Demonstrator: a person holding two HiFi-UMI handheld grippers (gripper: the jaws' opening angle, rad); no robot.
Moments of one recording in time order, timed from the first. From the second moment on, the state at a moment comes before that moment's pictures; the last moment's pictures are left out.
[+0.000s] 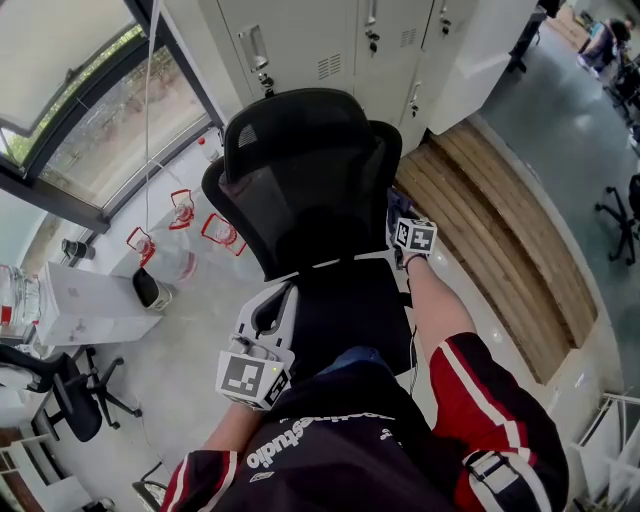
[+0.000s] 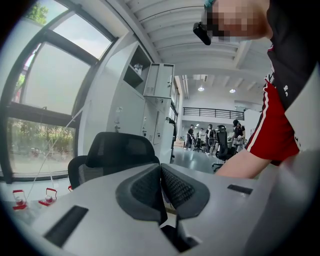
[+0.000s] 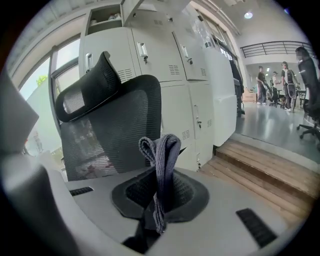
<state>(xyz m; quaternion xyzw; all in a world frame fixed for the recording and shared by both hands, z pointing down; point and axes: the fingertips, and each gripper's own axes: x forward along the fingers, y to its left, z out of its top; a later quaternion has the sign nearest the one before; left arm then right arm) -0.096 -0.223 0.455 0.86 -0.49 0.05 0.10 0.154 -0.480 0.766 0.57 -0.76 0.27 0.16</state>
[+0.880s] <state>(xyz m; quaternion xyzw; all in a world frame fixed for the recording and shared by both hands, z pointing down) -0.208 -0.174 0.436 0.79 -0.60 -0.01 0.11 -0.045 -0.358 0.782 0.49 -0.81 0.28 0.16</state>
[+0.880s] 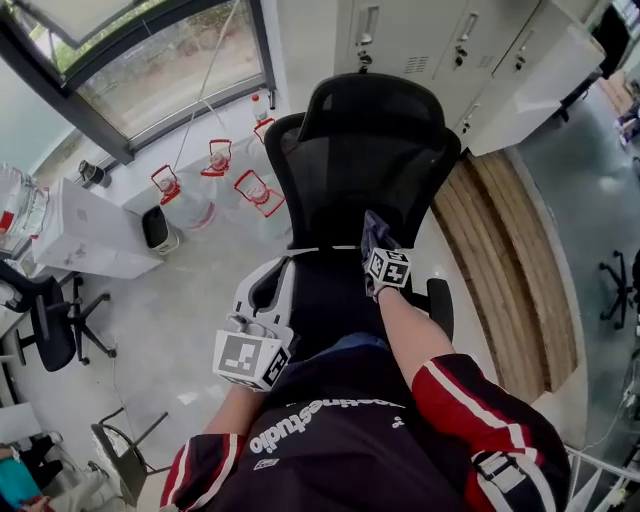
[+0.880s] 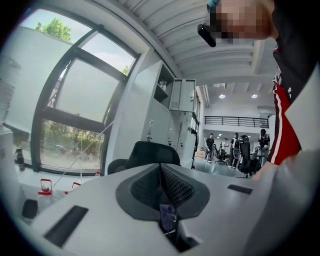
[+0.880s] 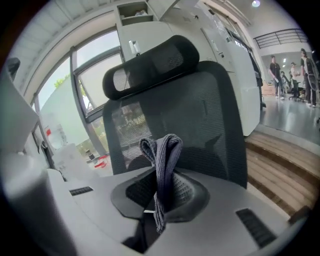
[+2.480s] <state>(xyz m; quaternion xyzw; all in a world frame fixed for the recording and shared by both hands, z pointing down) -0.220 -0.169 0.509 0.78 -0.60 0.06 0.17 -0.112 -0.378 0.895 0.44 -0.81 0.35 0.17</state>
